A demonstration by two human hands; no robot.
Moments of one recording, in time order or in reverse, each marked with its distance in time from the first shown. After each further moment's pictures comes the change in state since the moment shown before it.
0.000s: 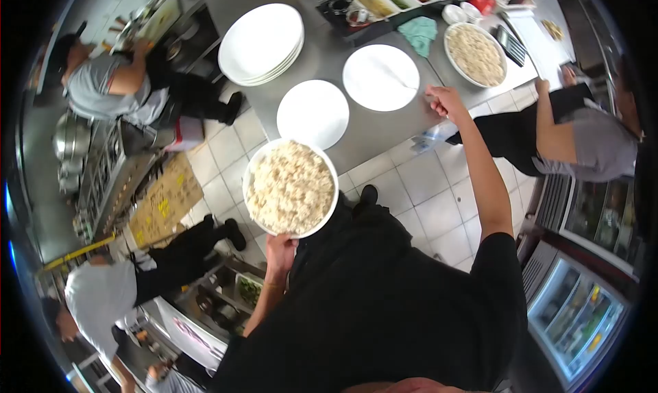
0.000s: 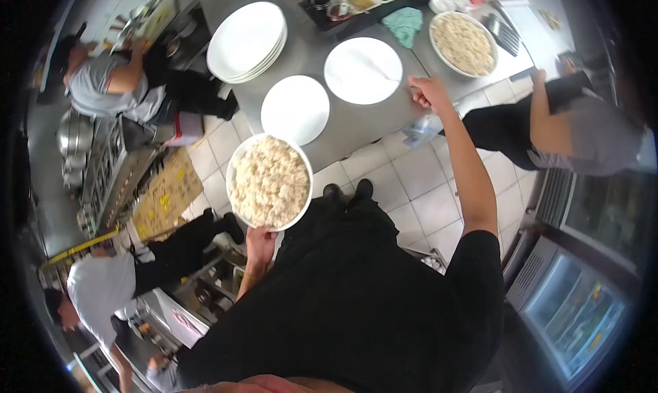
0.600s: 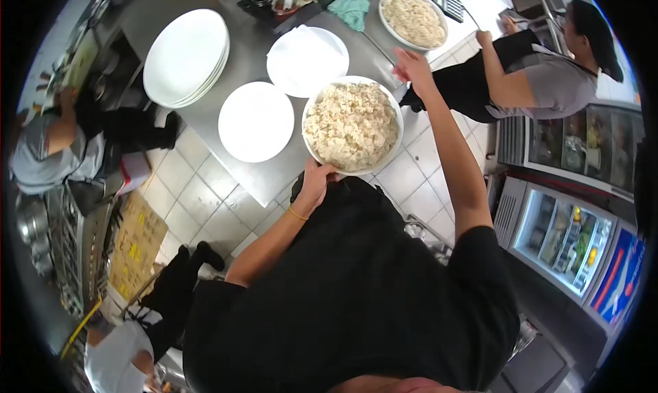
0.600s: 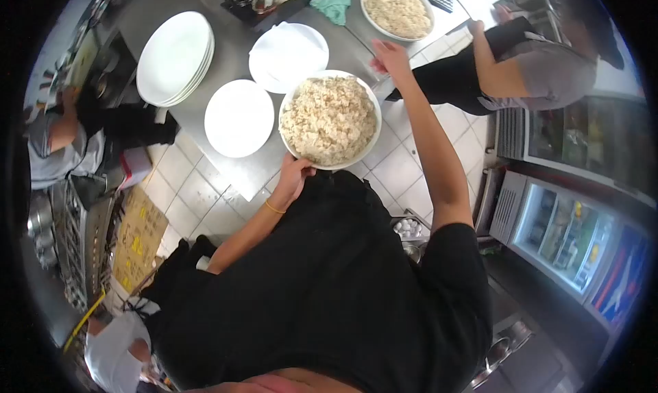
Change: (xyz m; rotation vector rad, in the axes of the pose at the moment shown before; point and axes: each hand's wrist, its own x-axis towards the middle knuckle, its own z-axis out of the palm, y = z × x) left_hand 0.118 -0.079 0.159 0.253 -0.509 -0.356; right_hand -0.043 -0.018 -0.015 0.064 0.345 -0.156
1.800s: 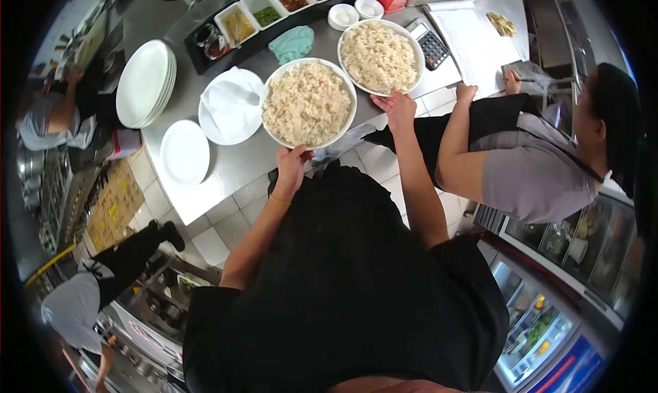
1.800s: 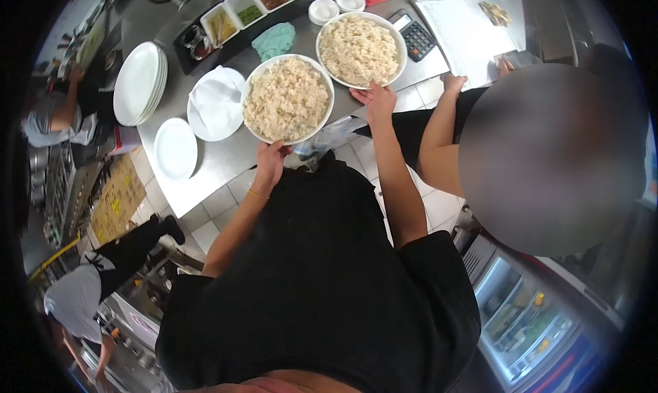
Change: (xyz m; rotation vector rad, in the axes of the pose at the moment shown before) left_hand 0.170 -0.035 0.149 -0.186 0.257 0.347; right_hand 0.115 0.037 -0.129 0.710 -0.023 0.101
